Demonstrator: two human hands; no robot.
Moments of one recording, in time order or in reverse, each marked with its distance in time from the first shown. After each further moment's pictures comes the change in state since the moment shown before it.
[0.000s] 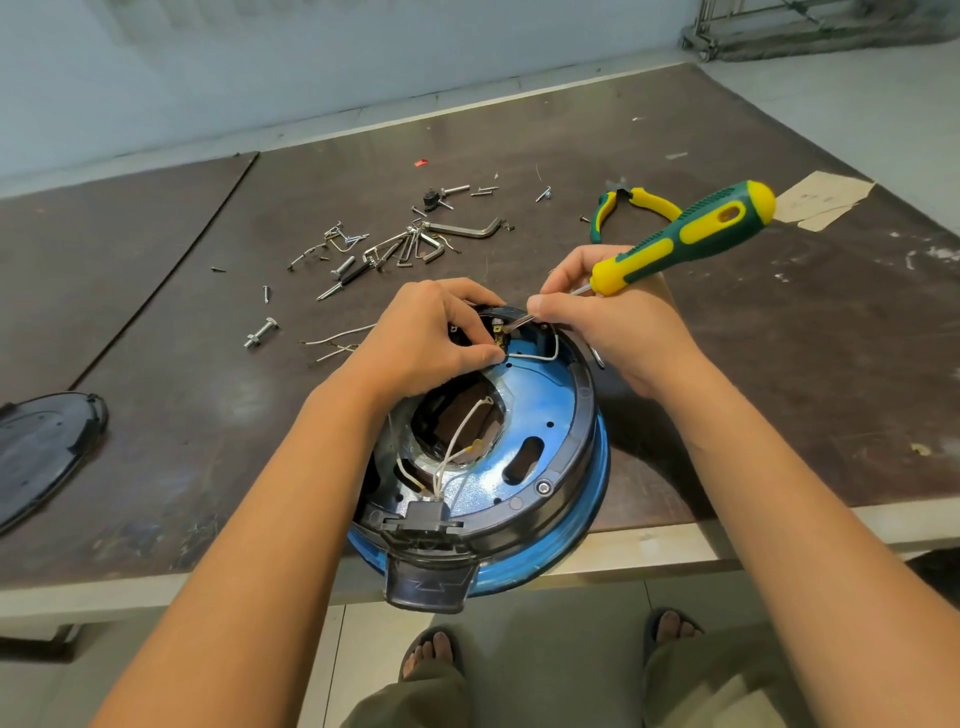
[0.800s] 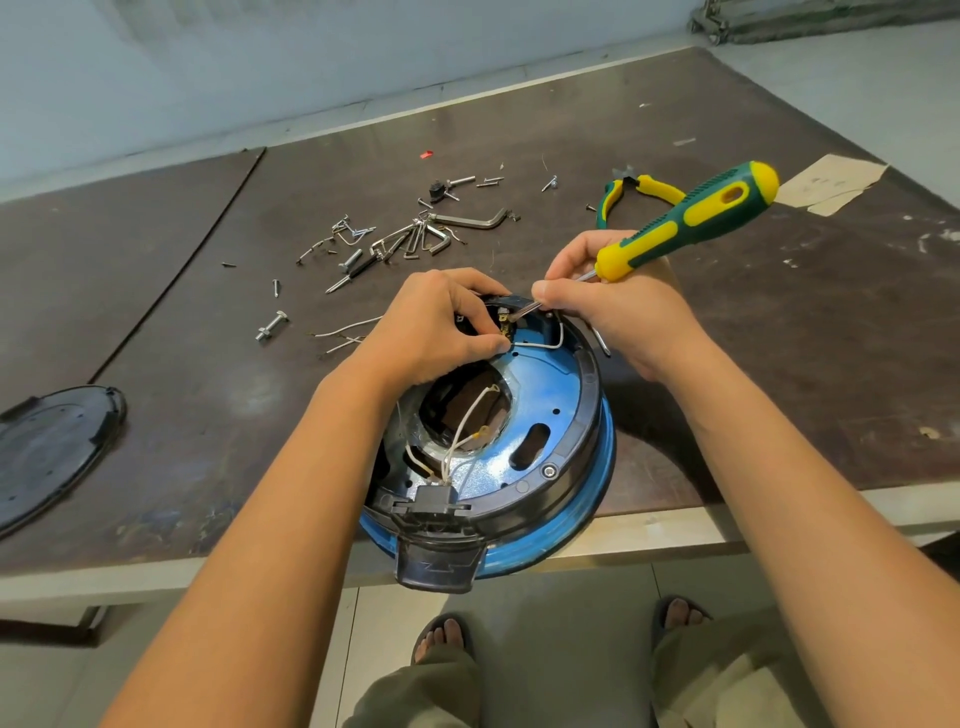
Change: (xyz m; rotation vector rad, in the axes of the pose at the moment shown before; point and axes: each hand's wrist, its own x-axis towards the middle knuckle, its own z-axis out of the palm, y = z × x) left_hand 0.000 0.001 0.000 0.013 0.002 -0.003; right_hand 0.002 0.001 -0.001 0.005 -0.005 -0.023
